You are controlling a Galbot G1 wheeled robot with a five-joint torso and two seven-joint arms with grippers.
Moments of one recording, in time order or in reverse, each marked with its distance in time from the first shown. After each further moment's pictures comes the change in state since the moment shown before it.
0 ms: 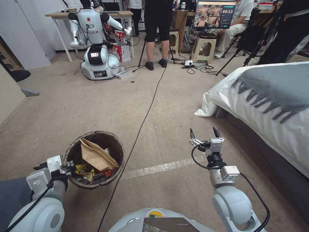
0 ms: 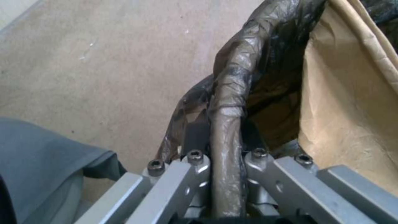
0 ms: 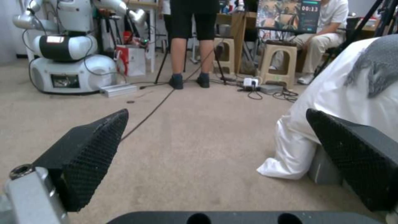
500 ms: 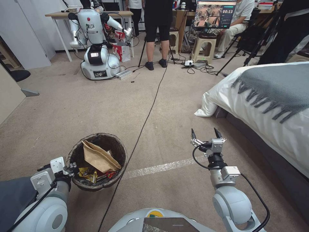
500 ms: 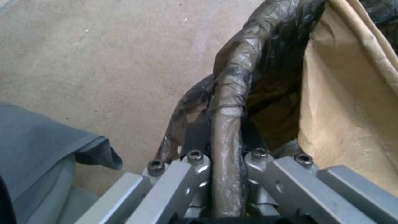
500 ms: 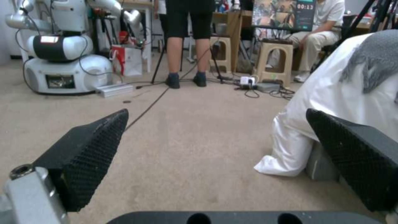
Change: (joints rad) left arm 0.001 0.027 0.040 0.000 -0.071 0.000 -0.091; right arm -0.001 0.011 0.010 -0.017 0.005 0.015 -0.001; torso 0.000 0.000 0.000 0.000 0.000
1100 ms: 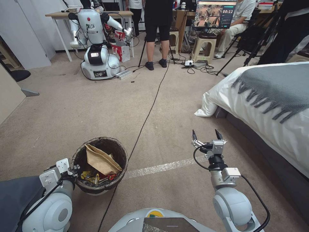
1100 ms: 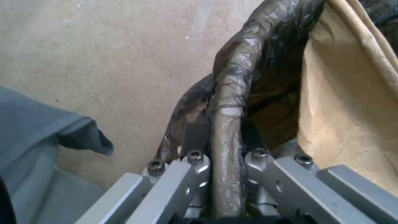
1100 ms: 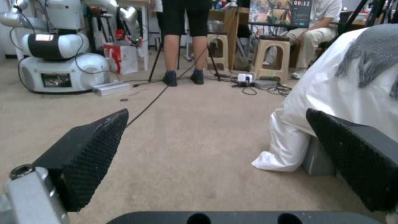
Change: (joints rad) left arm -0.041 0.025 0.032 0.092 -0.058 0.000 -0.041; right arm -0.011 0.012 0.008 -0.010 0.001 0.012 -0.001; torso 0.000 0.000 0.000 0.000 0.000
